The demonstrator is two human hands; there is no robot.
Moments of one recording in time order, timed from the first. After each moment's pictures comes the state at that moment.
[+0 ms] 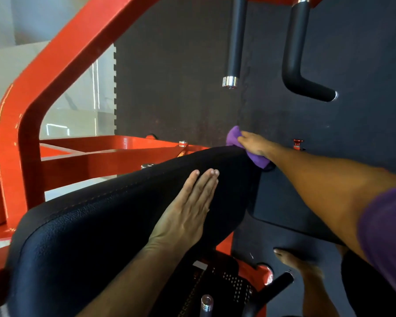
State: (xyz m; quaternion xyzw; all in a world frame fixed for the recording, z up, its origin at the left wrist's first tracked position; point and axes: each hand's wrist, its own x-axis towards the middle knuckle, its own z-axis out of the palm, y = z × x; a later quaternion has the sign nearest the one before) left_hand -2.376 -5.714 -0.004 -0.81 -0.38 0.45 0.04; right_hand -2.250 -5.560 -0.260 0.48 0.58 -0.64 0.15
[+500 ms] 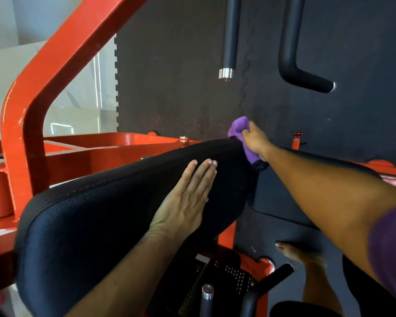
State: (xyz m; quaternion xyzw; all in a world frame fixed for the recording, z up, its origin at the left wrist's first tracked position) left_hand -2.374 -5.715 -0.007 -0.79 -0.40 0.46 0.03; right_hand -2.245 -5.580 -0.258 0.61 0.41 -0.68 0.02
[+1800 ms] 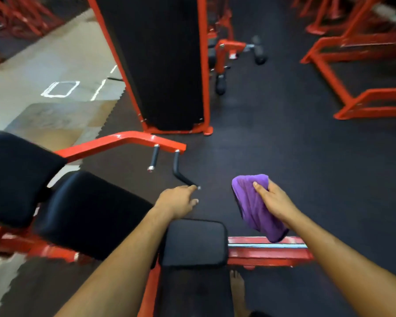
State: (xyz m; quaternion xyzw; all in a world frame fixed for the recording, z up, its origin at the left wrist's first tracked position) left_hand -2.140 -5.762 0.167 -0.76 -0.61 0.10 -0.18; right_hand -1.842 -5.766 0.153 0.67 0.54 -0.43 -0.28
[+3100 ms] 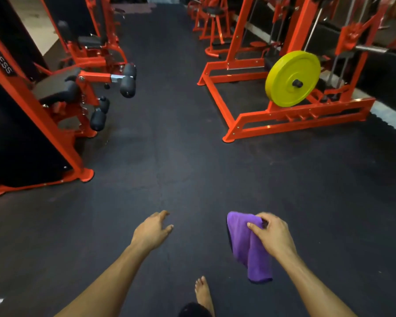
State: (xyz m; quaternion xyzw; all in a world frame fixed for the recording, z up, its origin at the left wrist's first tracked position) left_hand -1.418 -5.465 0.081 -0.74 -0.61 0.03 -0.26; right_hand -1.079 -5.580 0.125 0.80 0.48 -0.25 -0.25
